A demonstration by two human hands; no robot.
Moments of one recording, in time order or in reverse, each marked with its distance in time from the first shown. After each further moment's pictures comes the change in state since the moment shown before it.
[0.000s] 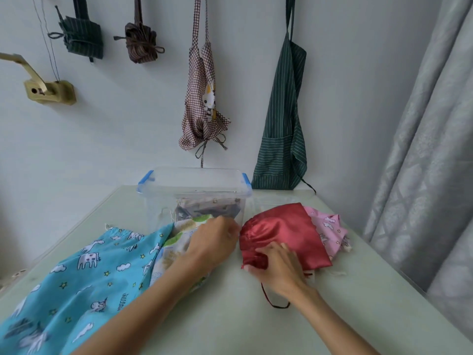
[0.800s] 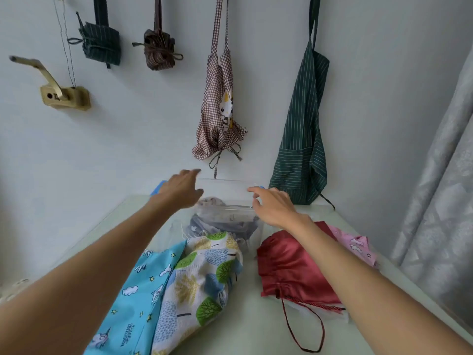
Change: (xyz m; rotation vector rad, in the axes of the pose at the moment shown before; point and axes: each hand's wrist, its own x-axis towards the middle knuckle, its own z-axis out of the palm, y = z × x) left_hand 0.106 -0.087 -0.089 0.267 0.029 -0.170; right_hand 0.142 -0.056 -0.068 -0.044 -0.043 -0.131
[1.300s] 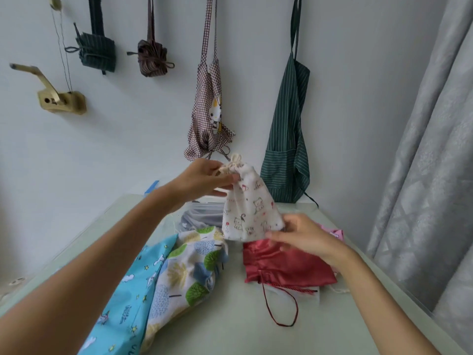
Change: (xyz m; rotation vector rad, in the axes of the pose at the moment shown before) left_hand -0.087 0.076 -0.058 -0.995 -0.160 0.257; right_hand -0.127 0.031 -0.041 0.869 -0.152 0.082
